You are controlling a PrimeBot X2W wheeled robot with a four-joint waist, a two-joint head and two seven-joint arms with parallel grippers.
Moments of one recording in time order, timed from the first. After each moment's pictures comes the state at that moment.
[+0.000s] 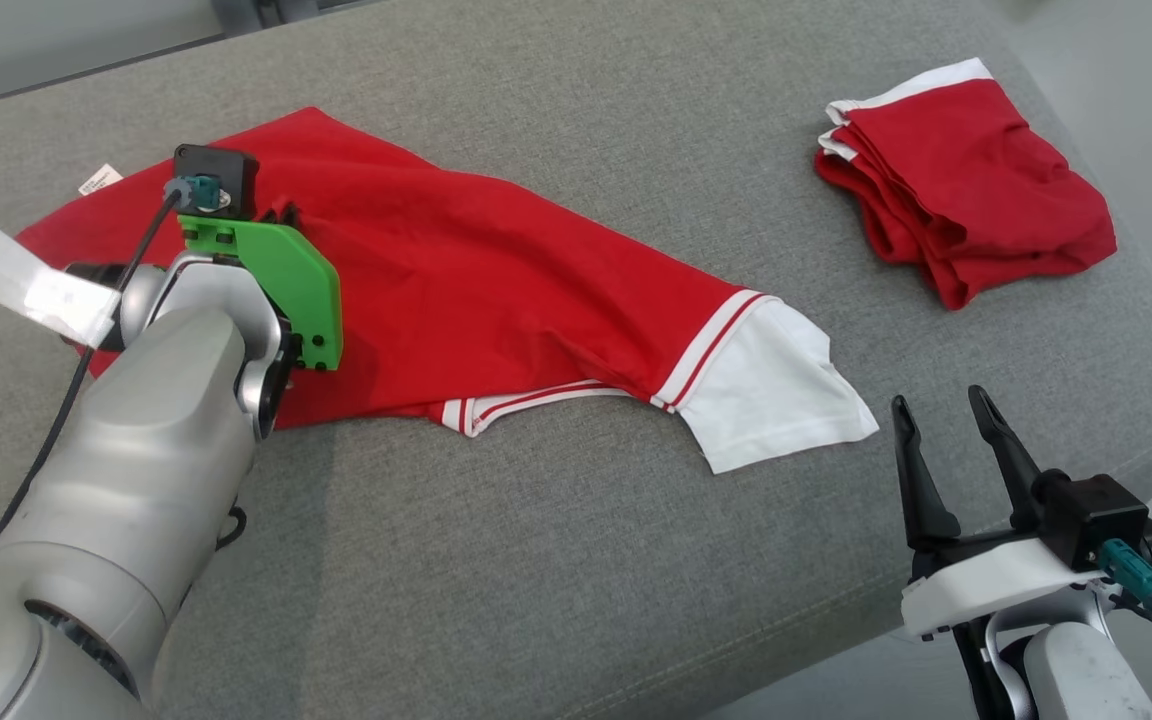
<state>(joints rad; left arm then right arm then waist) -1.11 0.20 -1.16 1.22 -1.08 0.06 -0.05 -0.10 -0.07 0.02 0.18 0.14 0.13 -0.26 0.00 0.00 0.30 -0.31</state>
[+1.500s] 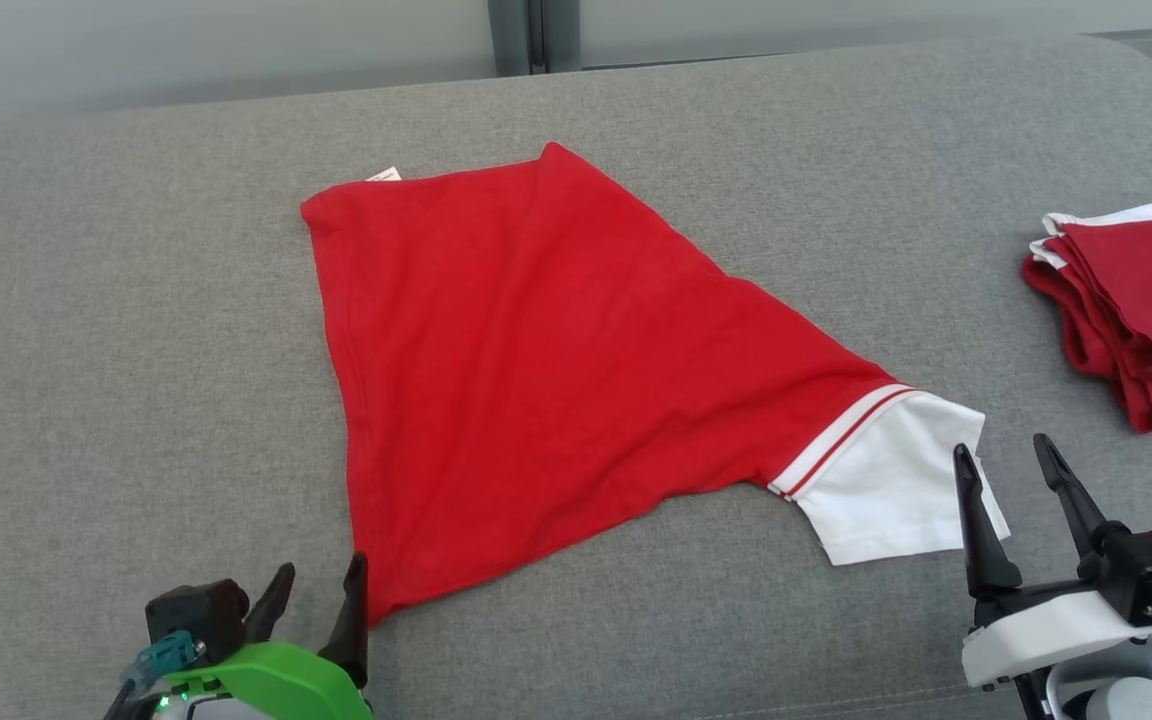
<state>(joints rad) -0.24 0.64 -0.96 -0.01 -1.21 0.54 -0.26 0.02 -0.12 -0.04 0.12 0.11 0.13 -0.26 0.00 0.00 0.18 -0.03</state>
